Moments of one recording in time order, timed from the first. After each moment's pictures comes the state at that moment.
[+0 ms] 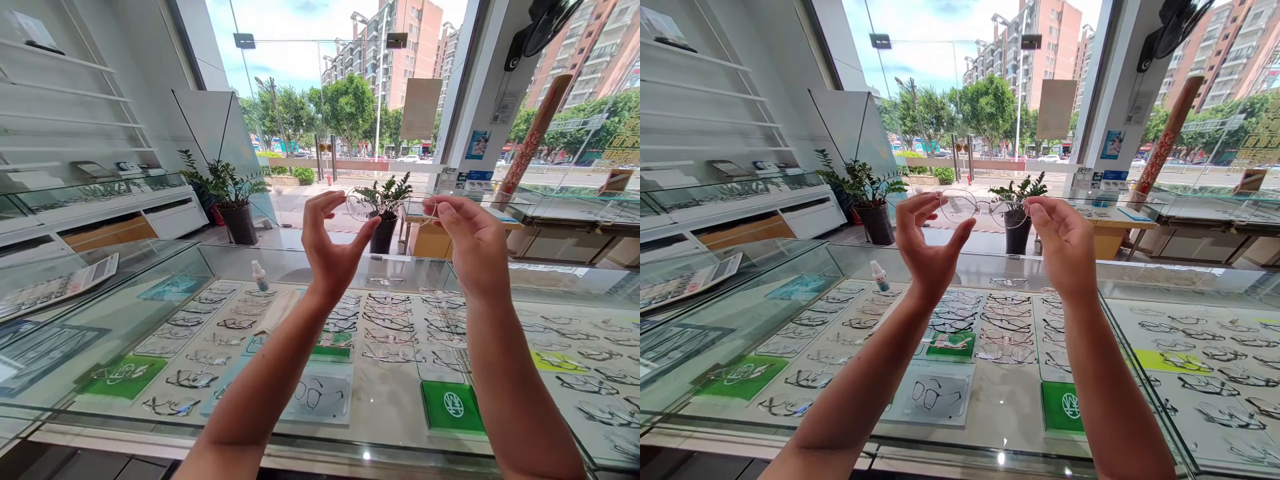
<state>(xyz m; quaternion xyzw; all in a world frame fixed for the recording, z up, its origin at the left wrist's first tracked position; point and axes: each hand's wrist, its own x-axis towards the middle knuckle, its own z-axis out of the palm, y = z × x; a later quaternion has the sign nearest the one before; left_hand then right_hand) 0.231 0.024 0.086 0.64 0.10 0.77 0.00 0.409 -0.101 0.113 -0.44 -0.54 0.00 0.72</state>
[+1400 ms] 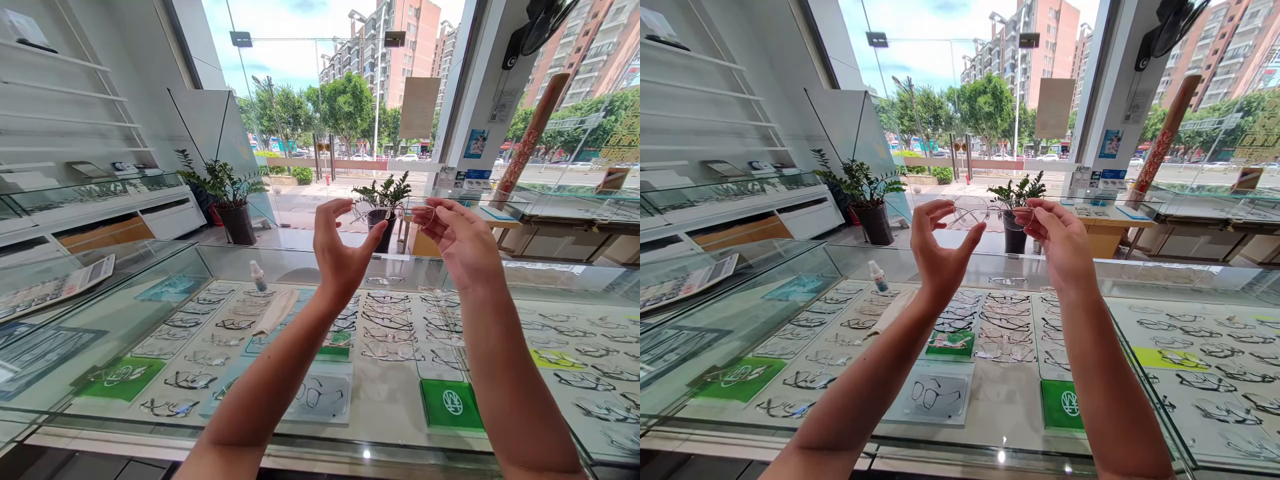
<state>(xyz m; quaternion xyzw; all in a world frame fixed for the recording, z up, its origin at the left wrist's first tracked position) 0.244 0.012 0.078 0.64 0.17 0.74 0.06 0.421 -0.089 0.109 -0.45 -0.51 0.16 0.72</state>
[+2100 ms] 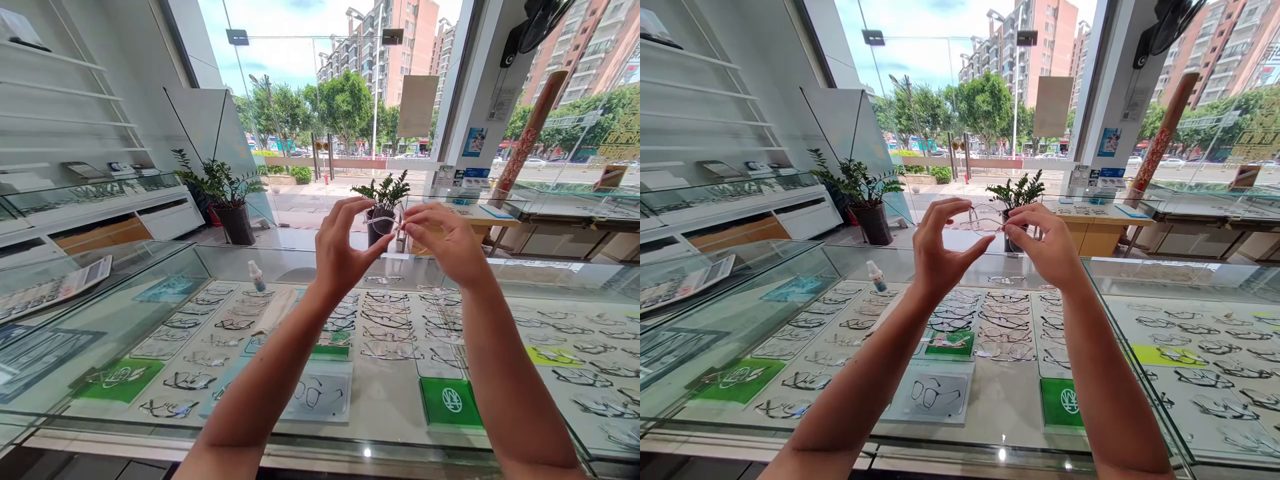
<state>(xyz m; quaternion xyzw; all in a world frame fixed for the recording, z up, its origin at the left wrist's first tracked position) 0.233 0.012 0.089 0.75 0.08 0.66 -0.02 0.426 -0.089 0.110 -0.47 -0.66 0.00 0.58</state>
